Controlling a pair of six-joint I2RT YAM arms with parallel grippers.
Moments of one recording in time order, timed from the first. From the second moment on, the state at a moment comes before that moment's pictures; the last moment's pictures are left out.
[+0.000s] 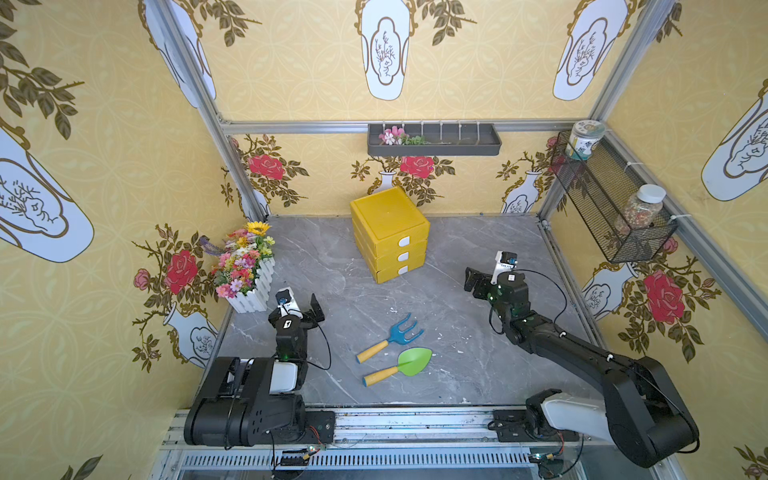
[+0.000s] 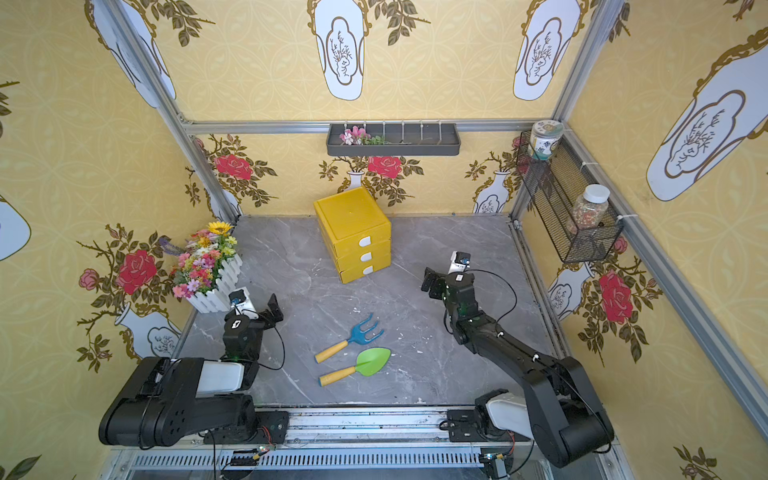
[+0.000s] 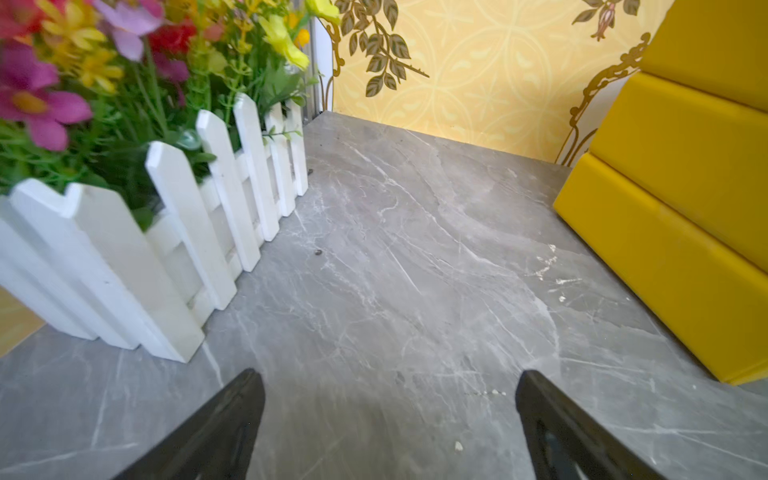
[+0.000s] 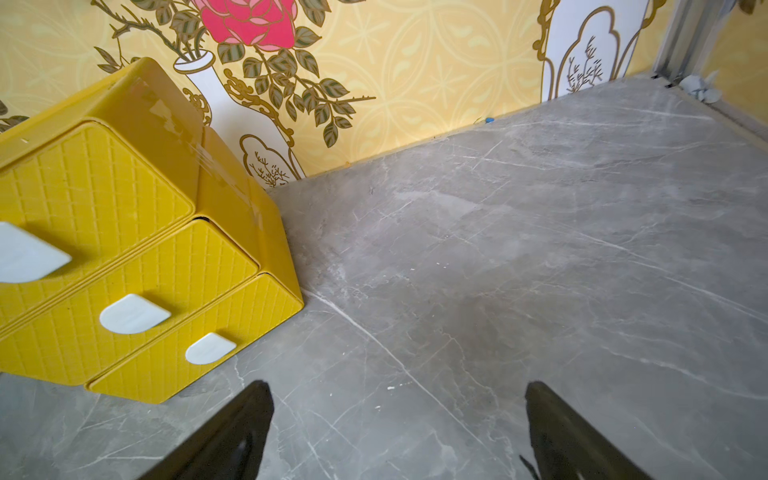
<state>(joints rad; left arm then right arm) -0.06 1.34 0.05 1.06 -0.26 -0.17 0.31 1.22 0.48 0.39 0.21 0.38</state>
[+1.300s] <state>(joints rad) -0.05 1.34 0.05 1.17 -0.30 -0.18 0.07 1.40 0.25 0.68 0.28 0.03</state>
